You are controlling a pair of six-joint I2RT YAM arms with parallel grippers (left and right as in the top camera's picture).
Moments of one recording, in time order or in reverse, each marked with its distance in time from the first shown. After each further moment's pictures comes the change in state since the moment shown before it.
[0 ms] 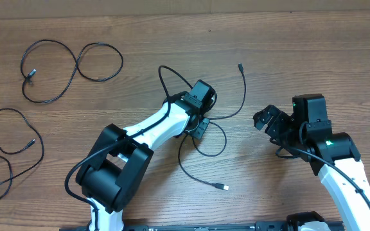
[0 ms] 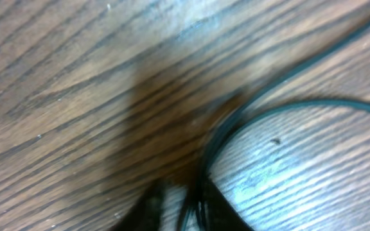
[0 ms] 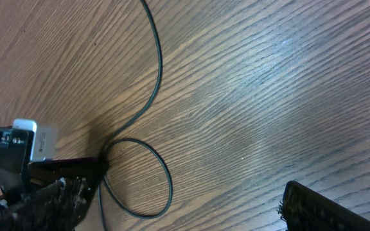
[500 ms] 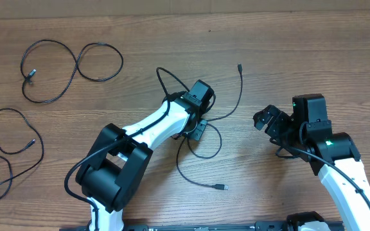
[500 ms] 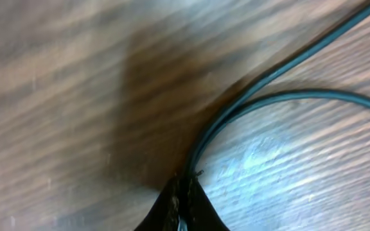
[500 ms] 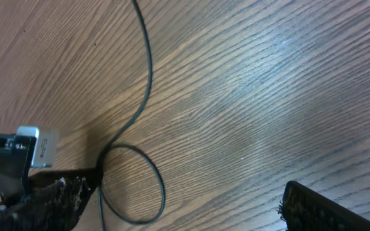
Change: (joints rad) left arm 0.011 0.000 0.023 -0.113 0.005 -0.051; right arm 0.000 0.000 0.000 -0.001 0.000 0.000
